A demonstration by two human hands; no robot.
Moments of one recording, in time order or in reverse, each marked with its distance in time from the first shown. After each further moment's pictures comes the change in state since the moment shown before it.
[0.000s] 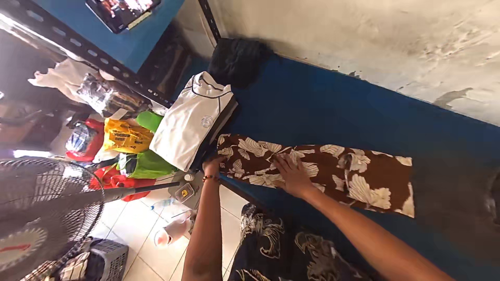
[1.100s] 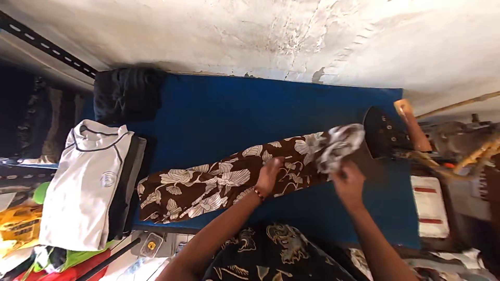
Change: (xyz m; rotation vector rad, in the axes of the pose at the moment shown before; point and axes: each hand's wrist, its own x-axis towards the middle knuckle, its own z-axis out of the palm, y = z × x) left_hand -0.228 -0.033 0.269 0.358 -1.284 0.393; right_hand -0.255 0.169 -0.008 0.474 1.169 0.587
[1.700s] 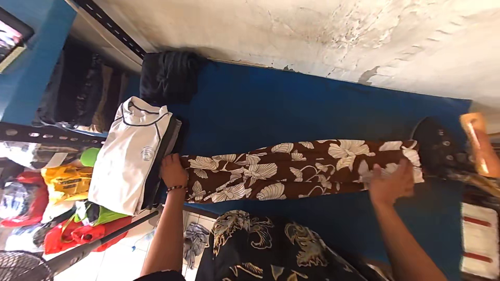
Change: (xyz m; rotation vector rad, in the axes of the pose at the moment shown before) left_hand -0.143 -0.056 -0.302 1.151 0.867 -0.448; right_hand 0.026 0.054 0.021 -0.431 0.145 0.438
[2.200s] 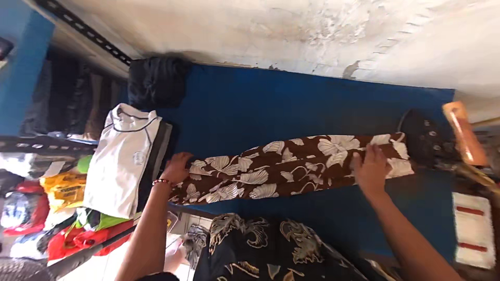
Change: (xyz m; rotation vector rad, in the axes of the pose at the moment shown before) left_hand 0.025 0.021 -0.026 -0.020 -0.507 0.394; right_hand 0.016 -0.015 -0.004 -0.115 -0.218 -0.345
